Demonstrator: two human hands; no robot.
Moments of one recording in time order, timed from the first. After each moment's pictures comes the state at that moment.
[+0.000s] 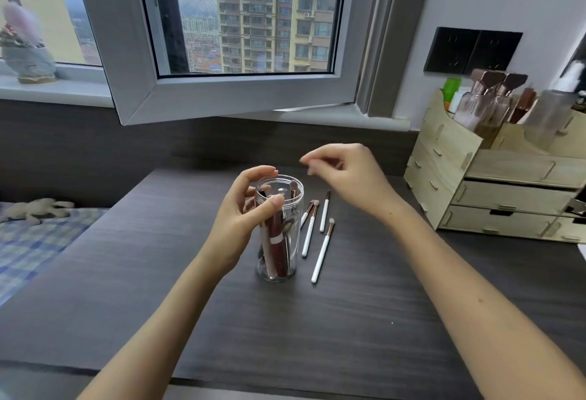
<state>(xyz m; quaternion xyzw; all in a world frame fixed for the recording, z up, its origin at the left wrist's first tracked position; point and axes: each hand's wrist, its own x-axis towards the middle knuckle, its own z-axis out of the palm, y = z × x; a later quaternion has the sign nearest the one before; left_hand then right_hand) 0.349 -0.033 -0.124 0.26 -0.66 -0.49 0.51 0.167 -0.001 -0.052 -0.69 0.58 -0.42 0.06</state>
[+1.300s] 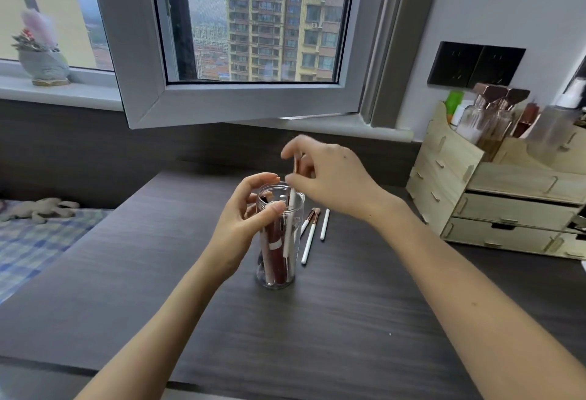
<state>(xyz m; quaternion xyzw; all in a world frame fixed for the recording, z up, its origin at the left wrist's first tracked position) 0.348 -0.028 -0.121 0.27 -0.66 -0.49 0.50 0.196 0.003 -0.029 -0.77 0.57 -0.28 -0.05</state>
